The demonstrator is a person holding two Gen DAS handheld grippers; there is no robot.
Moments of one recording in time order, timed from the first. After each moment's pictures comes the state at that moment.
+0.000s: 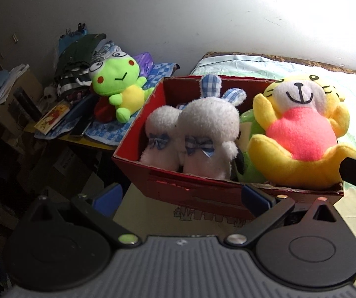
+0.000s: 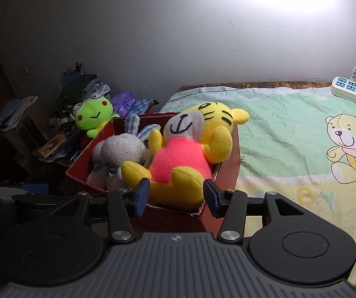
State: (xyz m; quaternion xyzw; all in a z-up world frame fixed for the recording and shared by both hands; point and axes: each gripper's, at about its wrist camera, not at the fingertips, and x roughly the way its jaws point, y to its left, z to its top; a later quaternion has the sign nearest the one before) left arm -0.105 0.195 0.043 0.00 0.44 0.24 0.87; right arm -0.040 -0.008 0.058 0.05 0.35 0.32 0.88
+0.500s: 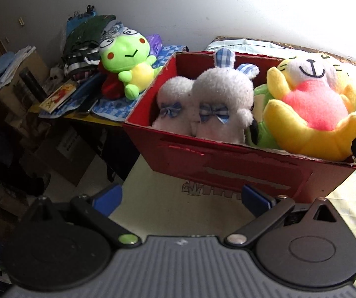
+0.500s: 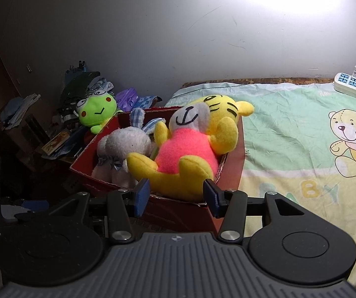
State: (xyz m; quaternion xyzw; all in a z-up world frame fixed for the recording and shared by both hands) left arm -0.131 0.207 0.024 -0.01 0.45 0.25 0.86; right arm -0.050 -0.001 0.056 0.06 0.35 0.32 0.88
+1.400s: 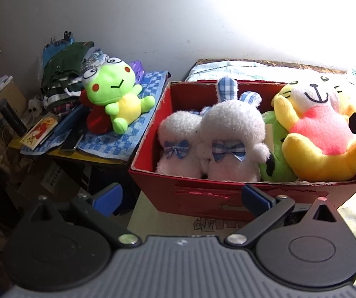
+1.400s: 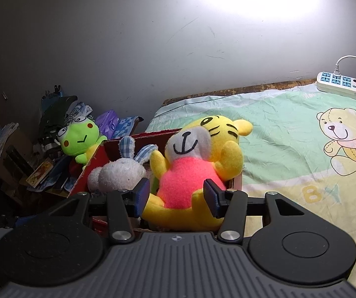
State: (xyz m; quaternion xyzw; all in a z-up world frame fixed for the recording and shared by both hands) left arm -0.115 0.253 0.038 0.01 0.41 0.18 0.89; right arm -0.037 0.030 0.069 0.09 0.34 0.25 0.90
